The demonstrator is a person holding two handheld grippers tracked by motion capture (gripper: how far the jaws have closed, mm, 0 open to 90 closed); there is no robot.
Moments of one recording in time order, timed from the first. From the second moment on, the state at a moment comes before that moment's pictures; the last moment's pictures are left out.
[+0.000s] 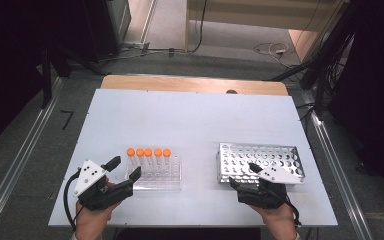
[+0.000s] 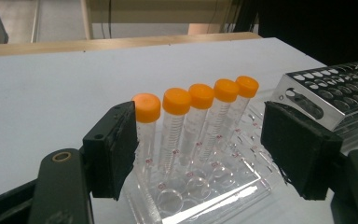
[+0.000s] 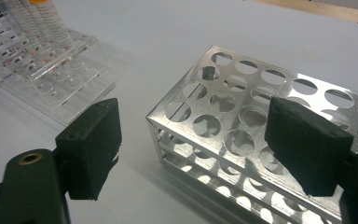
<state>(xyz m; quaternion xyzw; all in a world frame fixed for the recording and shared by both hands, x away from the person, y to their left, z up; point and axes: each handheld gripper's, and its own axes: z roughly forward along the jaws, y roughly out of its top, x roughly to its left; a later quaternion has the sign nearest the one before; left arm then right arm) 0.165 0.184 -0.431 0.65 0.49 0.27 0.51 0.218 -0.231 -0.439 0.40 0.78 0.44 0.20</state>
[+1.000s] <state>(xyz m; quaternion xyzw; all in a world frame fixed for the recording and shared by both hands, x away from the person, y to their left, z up) 0.154 0.204 -0.438 0.64 0.51 0.28 0.50 0.213 -0.270 -0.439 0.43 0.76 0.44 0.22</state>
